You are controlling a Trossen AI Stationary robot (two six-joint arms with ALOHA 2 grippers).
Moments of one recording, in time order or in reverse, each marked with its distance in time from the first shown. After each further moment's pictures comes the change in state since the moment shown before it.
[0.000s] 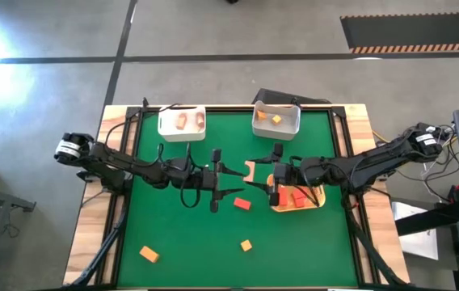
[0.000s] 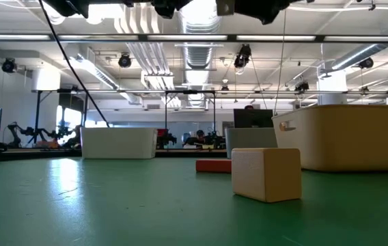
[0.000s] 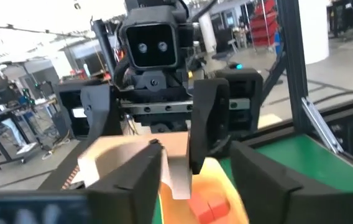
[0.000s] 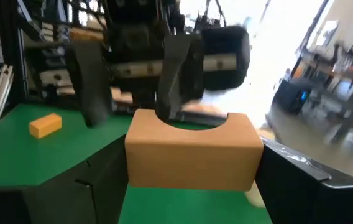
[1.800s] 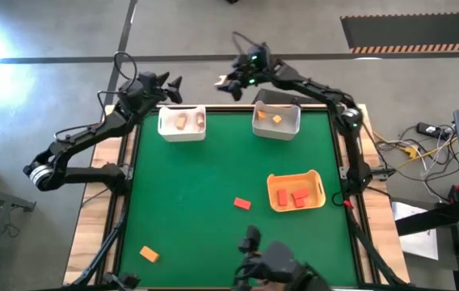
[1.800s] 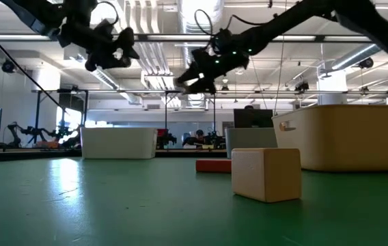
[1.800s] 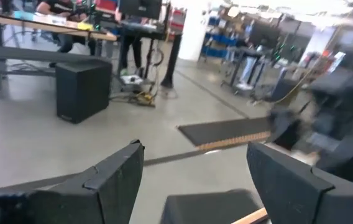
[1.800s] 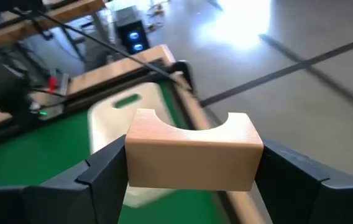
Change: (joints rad) left arm 1.020 -0.394 -0.099 -0.393 -0.048 -0.532; right arm -0.943 0.842 1.129 -0.641 -0.866 0.173
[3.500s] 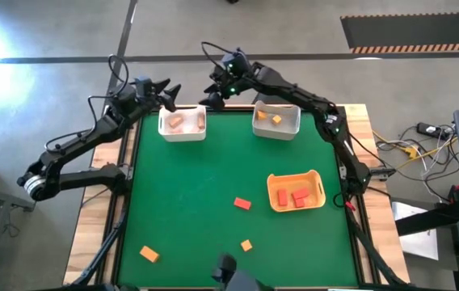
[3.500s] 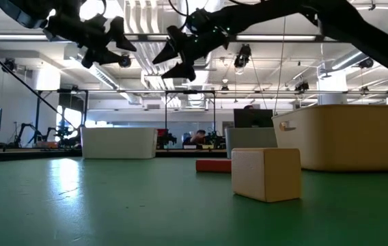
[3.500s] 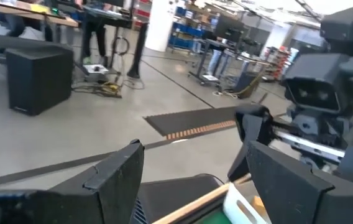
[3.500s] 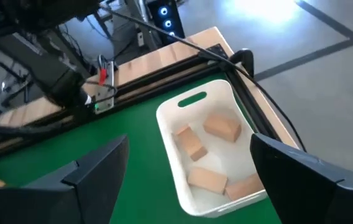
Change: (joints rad) left arm -0.003 -0.132 -0.030 -0.108 0.159 -0.043; right arm 0.185 0.171 0.443 -0.351 0.056 0.077
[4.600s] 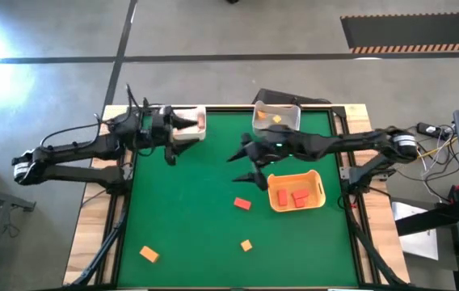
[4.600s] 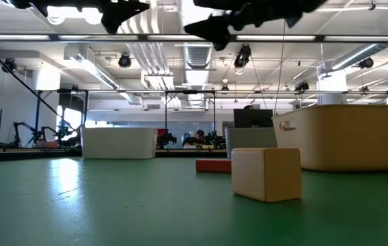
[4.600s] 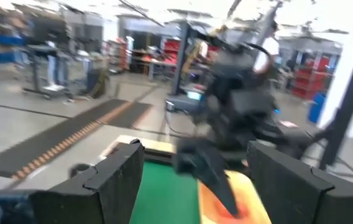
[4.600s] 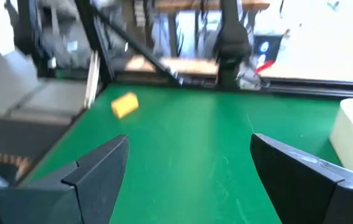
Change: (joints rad) left arm -0.566 -0.110 -0.017 0.034 0.133 0.155; right arm 0.442 -0.757 -1.266 0.742 0.081 -0.111
